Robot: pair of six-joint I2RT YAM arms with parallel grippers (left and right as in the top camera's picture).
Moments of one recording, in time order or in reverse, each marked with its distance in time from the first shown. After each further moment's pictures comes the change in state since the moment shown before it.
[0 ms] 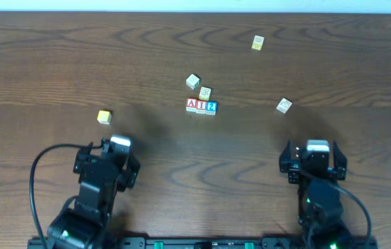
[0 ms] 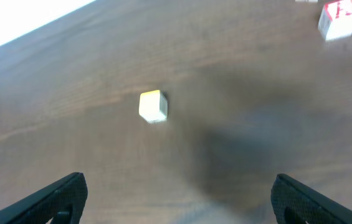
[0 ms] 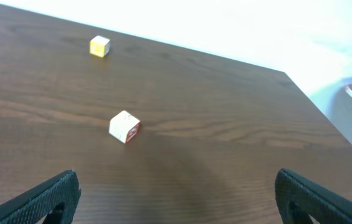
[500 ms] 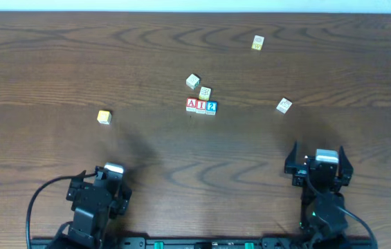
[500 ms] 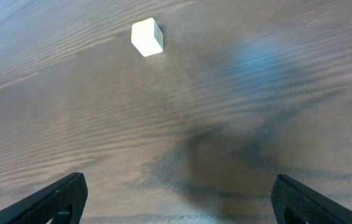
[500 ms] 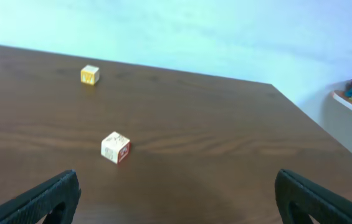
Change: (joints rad) left arm 0.000 -0.341 -0.109 -0.323 0.000 0.000; right arm -0.029 -0.215 -0.073 0.003 0.000 0.000
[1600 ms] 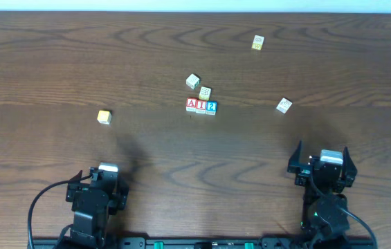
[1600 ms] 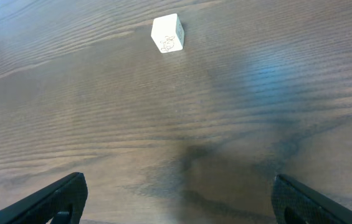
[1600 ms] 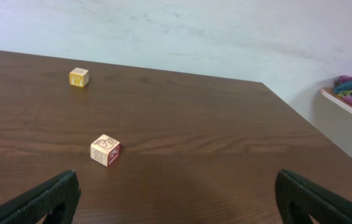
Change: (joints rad) left arm 0.097 -0.094 -0.098 0.074 0.003 0.000; right arm -0.034 -0.001 0.000 0.000 0.000 0.000
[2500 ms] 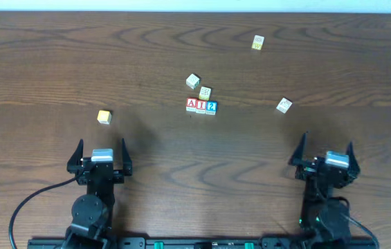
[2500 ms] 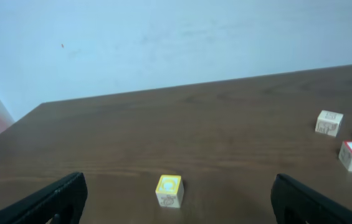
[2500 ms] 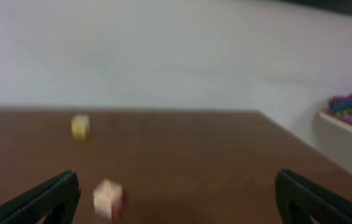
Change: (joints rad) left arm 0.000 0.005 -0.187 0.772 0.000 0.003; right arm 0.000 0.010 -0.063 0.237 0.004 -0.006
